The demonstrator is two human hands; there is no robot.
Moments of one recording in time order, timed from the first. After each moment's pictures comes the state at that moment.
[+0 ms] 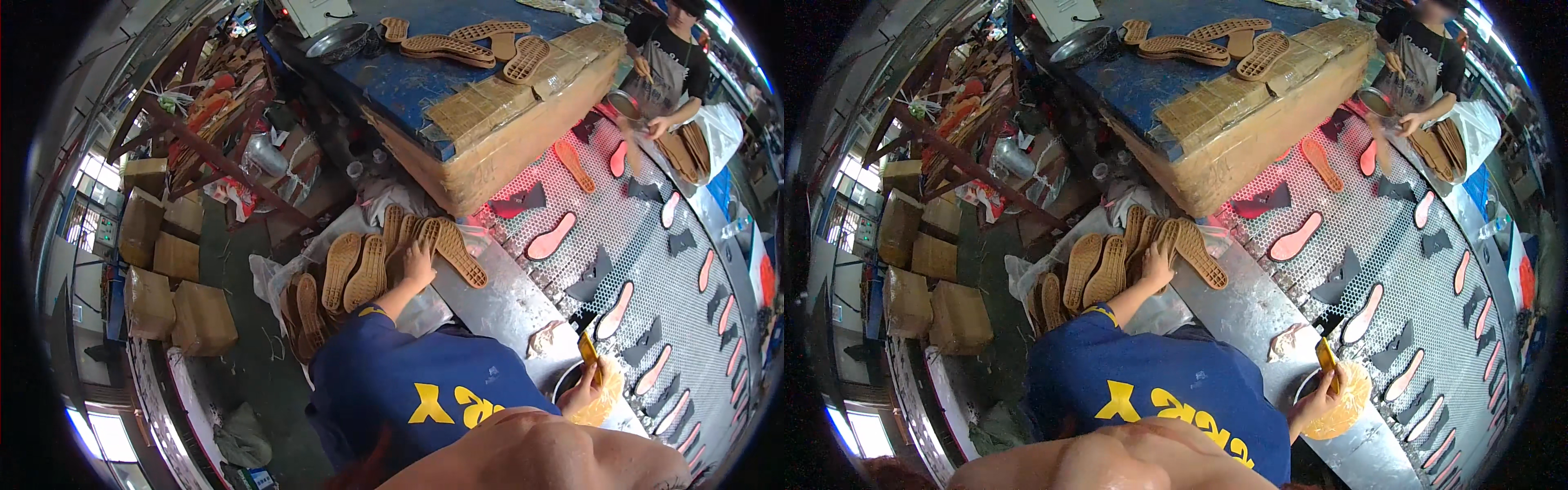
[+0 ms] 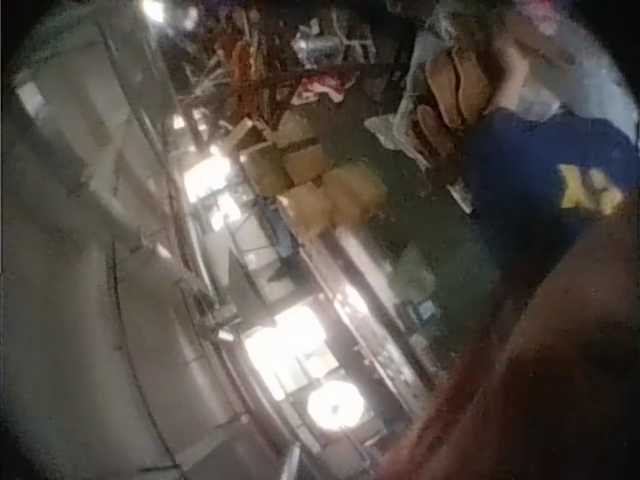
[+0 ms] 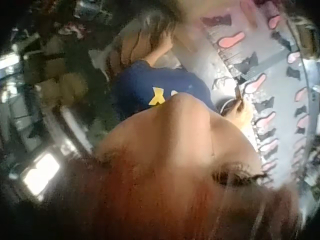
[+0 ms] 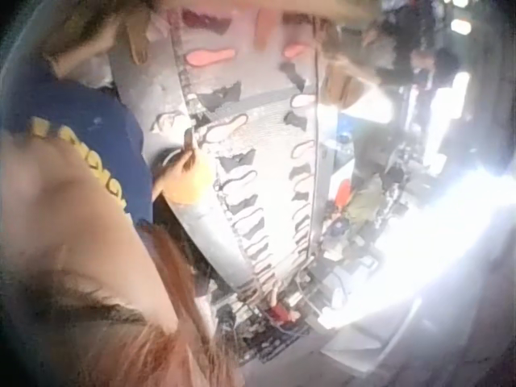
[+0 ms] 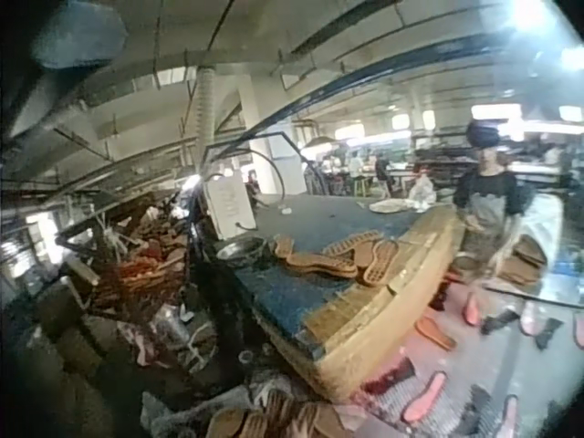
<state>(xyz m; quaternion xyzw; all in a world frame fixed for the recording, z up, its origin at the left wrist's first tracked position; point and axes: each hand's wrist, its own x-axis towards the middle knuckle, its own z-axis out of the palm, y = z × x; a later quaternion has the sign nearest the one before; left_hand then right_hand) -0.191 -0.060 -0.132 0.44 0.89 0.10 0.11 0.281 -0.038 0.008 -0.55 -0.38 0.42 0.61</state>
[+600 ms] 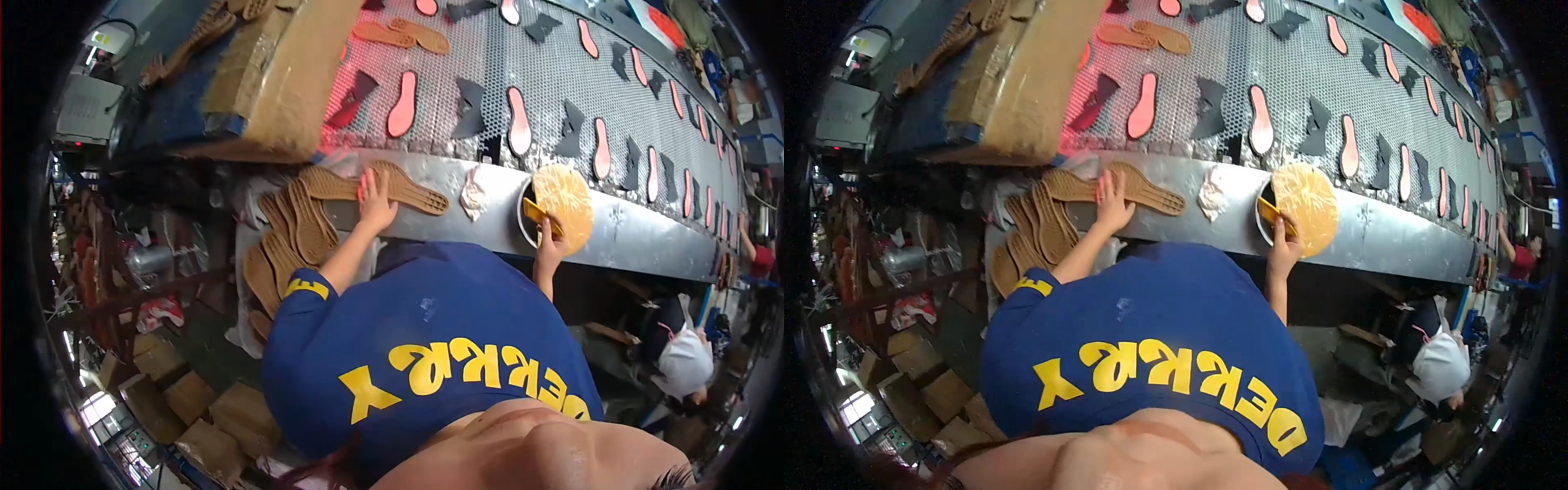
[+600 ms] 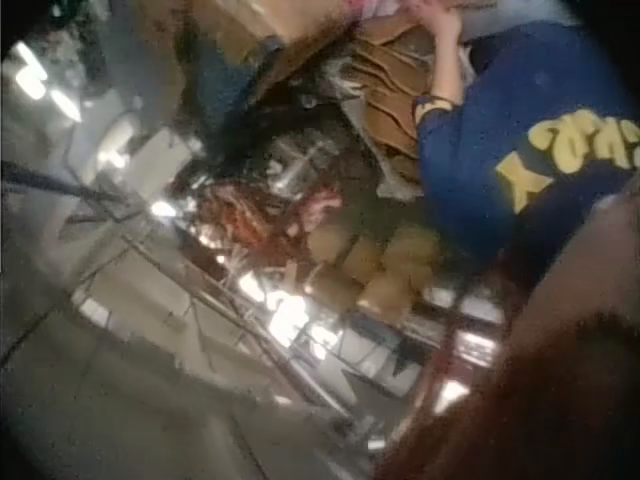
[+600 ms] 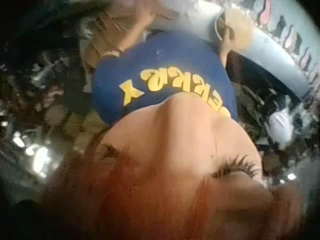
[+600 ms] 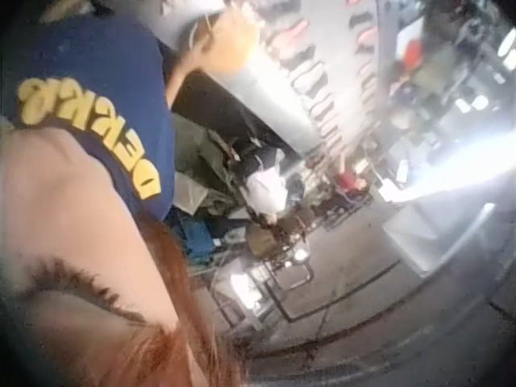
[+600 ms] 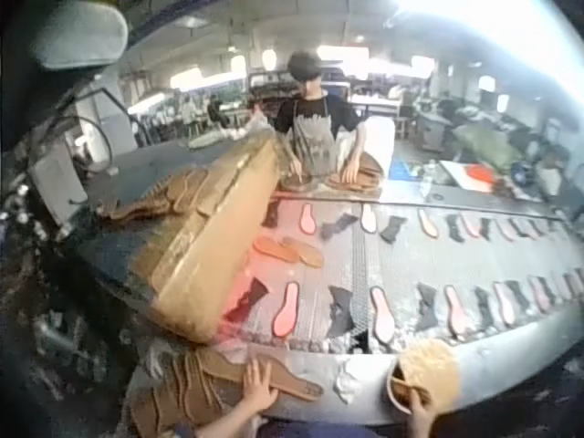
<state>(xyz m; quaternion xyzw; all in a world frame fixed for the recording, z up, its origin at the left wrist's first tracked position) -0.076 -0.007 -0.190 0.71 0.67 0.14 0.15 0.297 -0.089 -0.050 -0.63 -0.32 0.33 0.62</state>
